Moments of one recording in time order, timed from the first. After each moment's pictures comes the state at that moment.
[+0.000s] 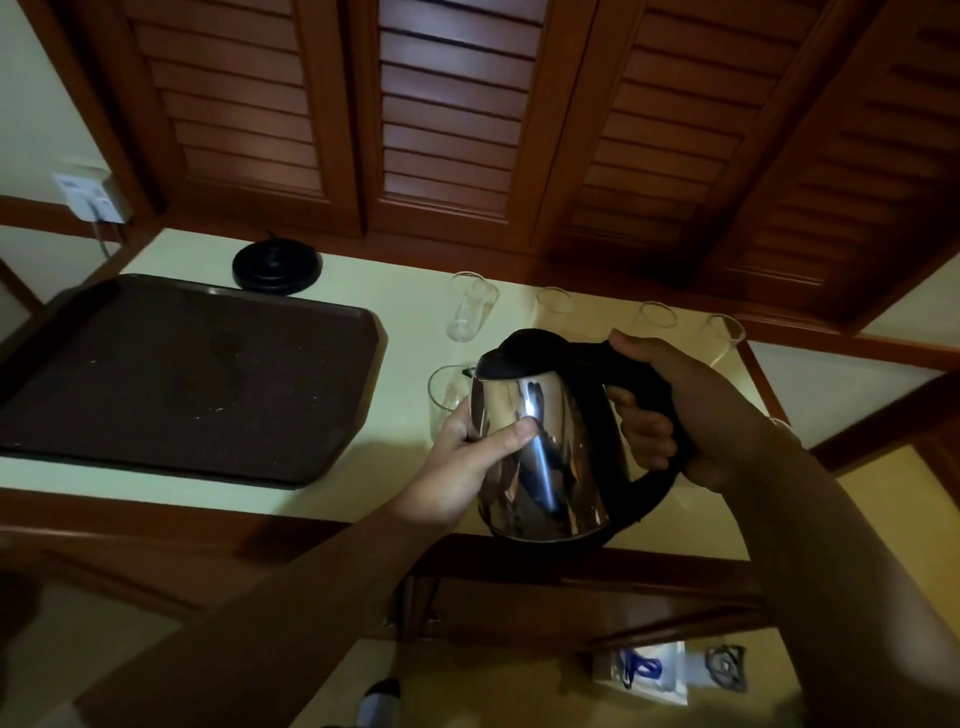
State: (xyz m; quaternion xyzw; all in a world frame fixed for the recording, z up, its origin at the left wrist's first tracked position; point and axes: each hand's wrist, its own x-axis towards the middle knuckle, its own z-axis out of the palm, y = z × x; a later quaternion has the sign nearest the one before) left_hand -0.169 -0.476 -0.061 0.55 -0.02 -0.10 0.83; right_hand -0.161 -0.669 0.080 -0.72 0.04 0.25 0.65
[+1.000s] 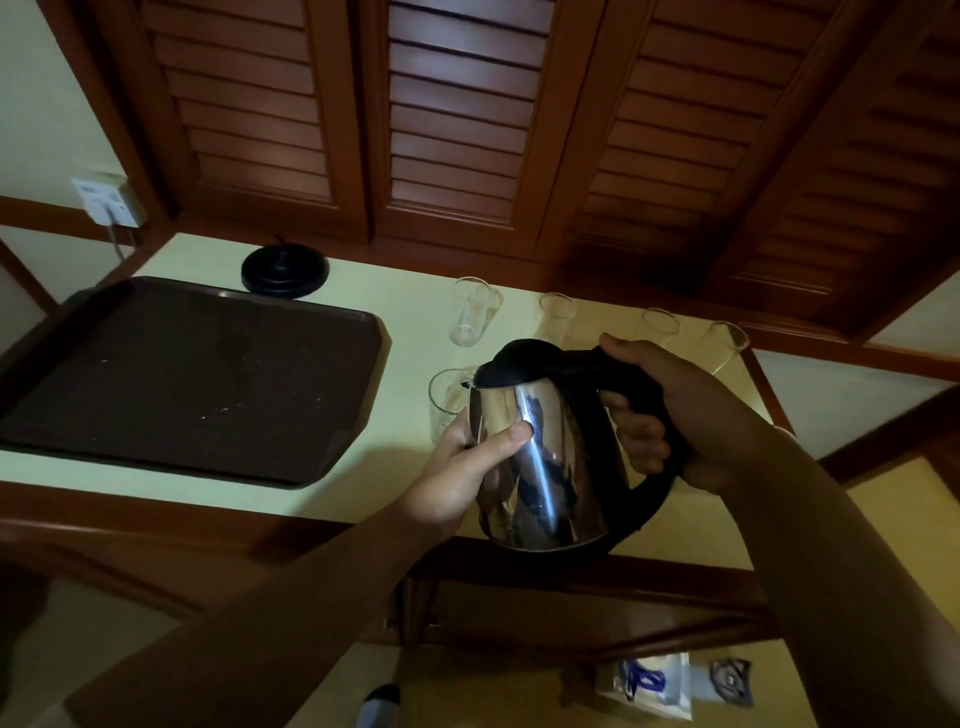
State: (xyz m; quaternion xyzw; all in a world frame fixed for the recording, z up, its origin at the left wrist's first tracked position) left_hand -0.176 -0.480 -0.056 0.55 0.00 -0.11 0.83; right_hand -0.161 -0.667 0.085 -0.72 0.07 0.27 0.64
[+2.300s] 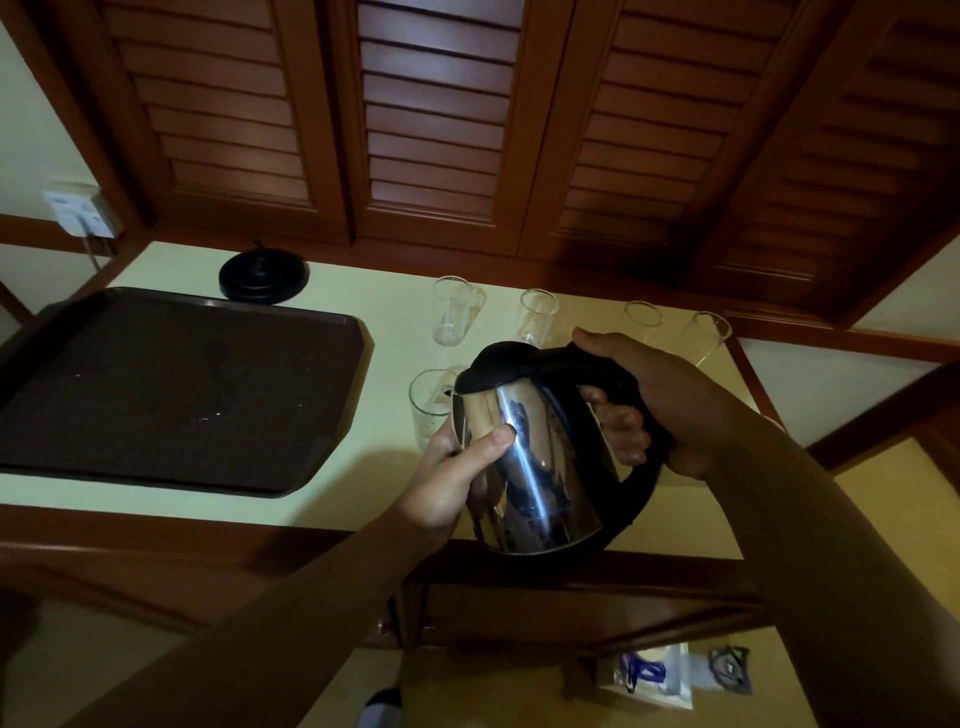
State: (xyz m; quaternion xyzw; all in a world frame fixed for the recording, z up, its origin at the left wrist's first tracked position) left_hand -0.180 -0.487 -0.062 0.56 0.02 -0.12 0.82; right_hand -0.157 -0.671 0.087 -0.74 0.08 0.28 0.61
